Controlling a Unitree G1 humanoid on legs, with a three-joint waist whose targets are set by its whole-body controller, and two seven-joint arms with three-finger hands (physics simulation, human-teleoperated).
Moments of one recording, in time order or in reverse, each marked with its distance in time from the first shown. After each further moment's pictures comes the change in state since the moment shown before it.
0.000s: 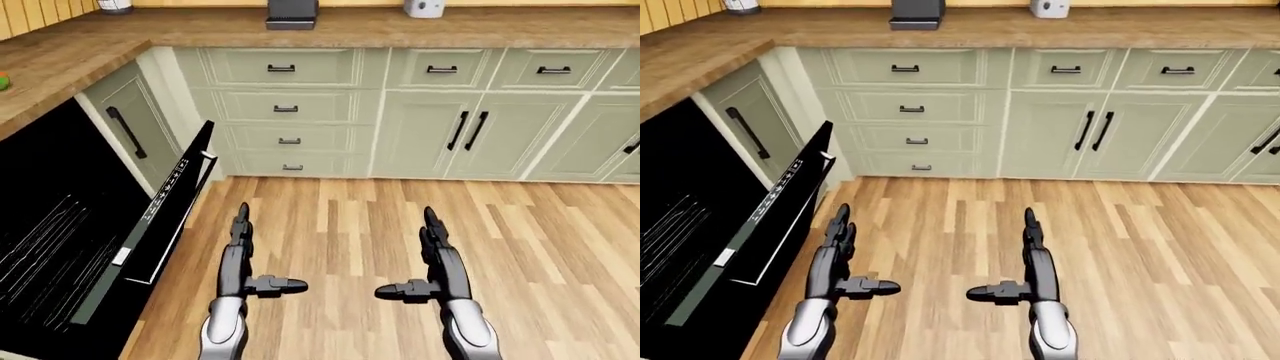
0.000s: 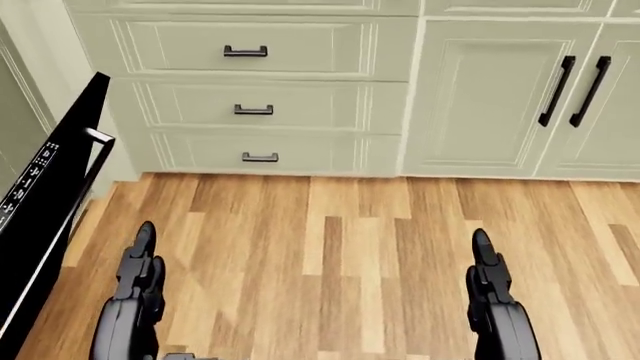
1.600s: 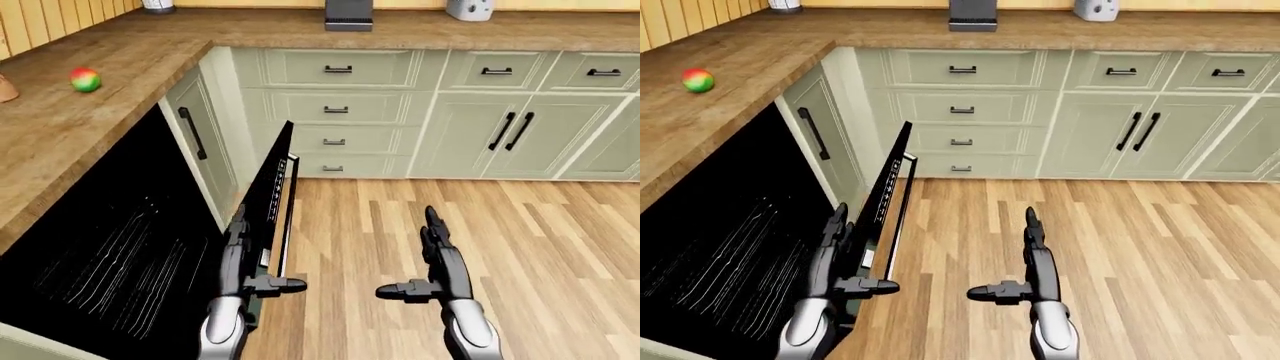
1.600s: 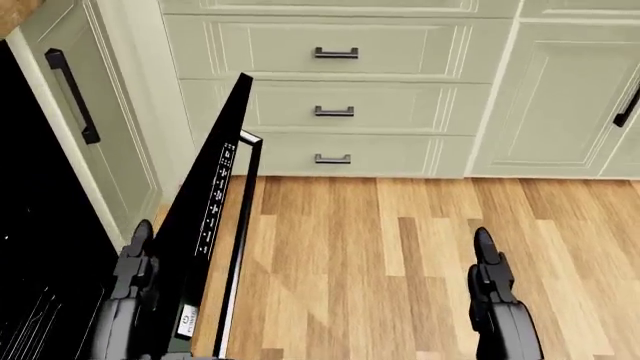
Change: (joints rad) left arm 0.003 0.000 0.002 -0.017 0.000 0.009 0.004; right arm 0.005 0.001 -0.004 -0.017 0.003 0.008 0.003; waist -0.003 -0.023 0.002
